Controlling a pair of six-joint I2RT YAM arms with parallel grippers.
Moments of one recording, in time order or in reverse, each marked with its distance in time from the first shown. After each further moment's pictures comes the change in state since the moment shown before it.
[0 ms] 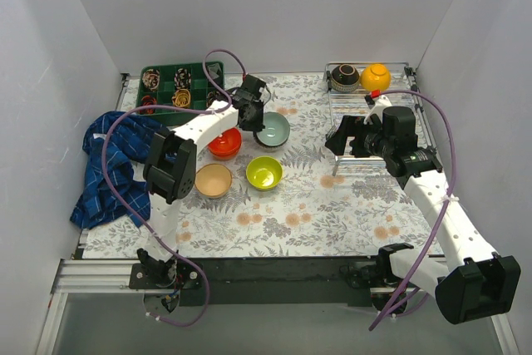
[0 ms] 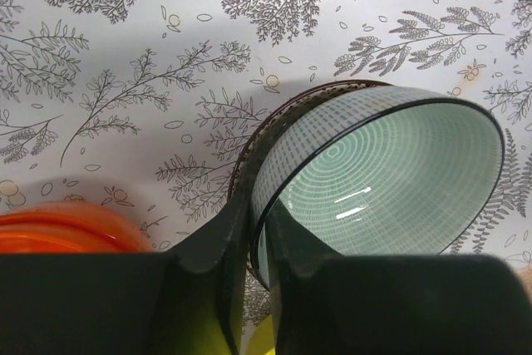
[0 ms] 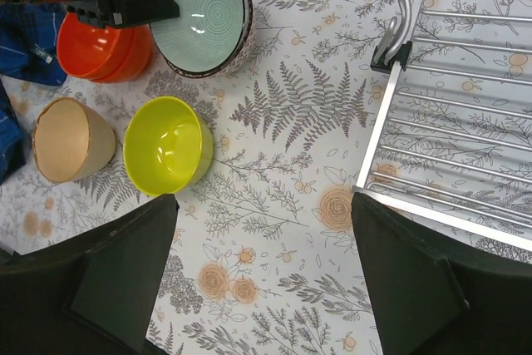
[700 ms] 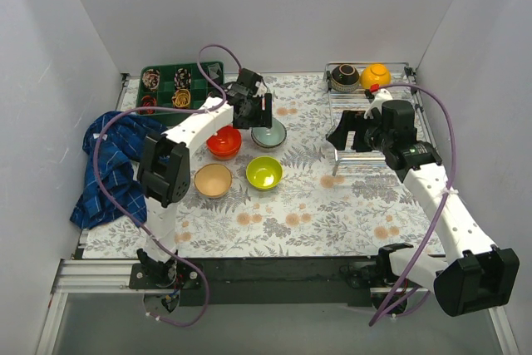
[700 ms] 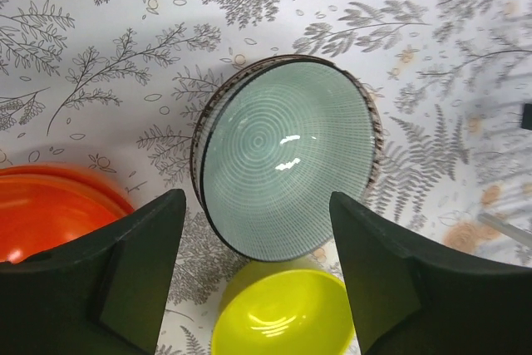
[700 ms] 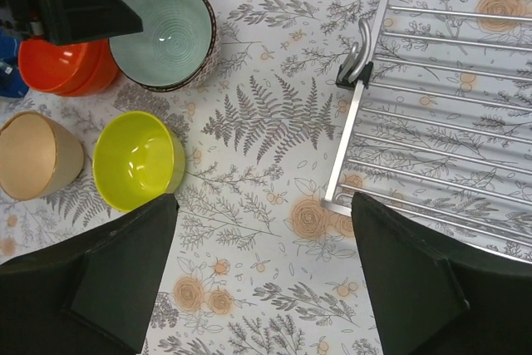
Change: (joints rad) left arm 0.016 -0.050 0.024 -0.074 0.073 -0.045; right arm 0.000 0.045 0.058 -0.026 0.066 -0.055
